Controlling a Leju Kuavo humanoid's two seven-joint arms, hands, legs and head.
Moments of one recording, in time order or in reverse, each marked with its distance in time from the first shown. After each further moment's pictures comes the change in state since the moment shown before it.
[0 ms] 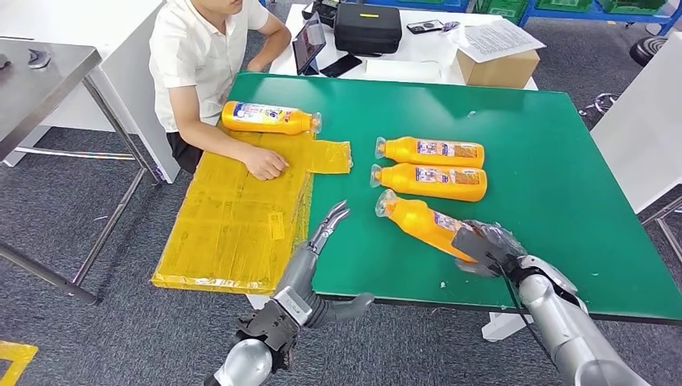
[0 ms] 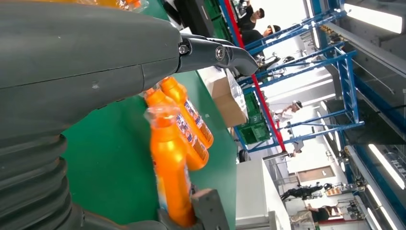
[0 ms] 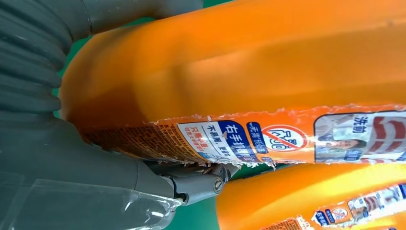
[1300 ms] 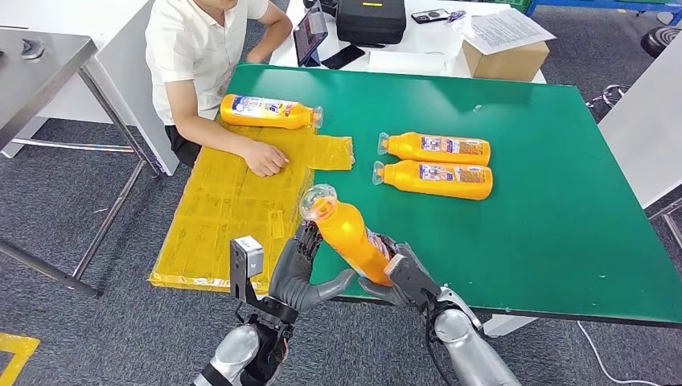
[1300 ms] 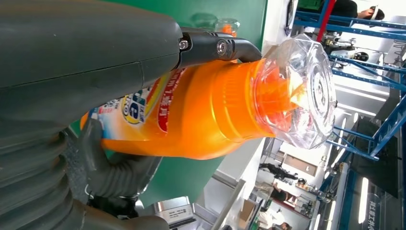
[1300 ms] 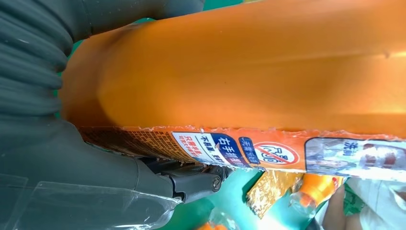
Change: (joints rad) left arm -0.021 -0.014 0.045 0.088 0.554 -0.123 0.095; right arm 0.189 0.286 0.096 -0.311 -0.271 -0.075 -0.183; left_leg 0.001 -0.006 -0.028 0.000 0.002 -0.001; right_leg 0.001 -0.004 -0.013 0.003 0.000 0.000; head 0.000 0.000
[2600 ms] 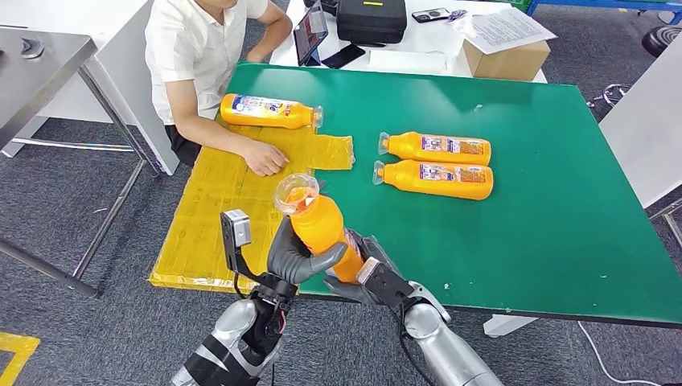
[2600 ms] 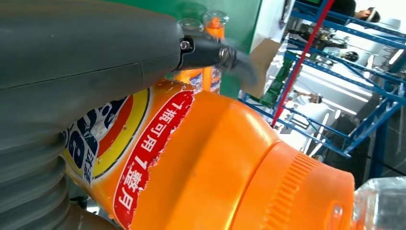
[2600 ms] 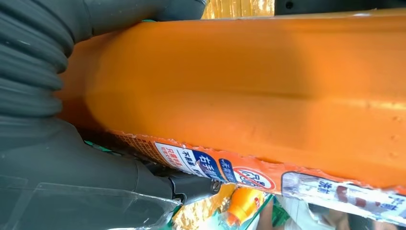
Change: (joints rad) left arm -0.119 -0.001 -0.001 0.092 0.230 -0.045 0.007; right arm -0.057 0.073 0.173 0.015 -0.095 0.007 -0.117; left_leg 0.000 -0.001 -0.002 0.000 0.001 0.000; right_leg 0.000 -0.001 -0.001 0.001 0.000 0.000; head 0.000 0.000
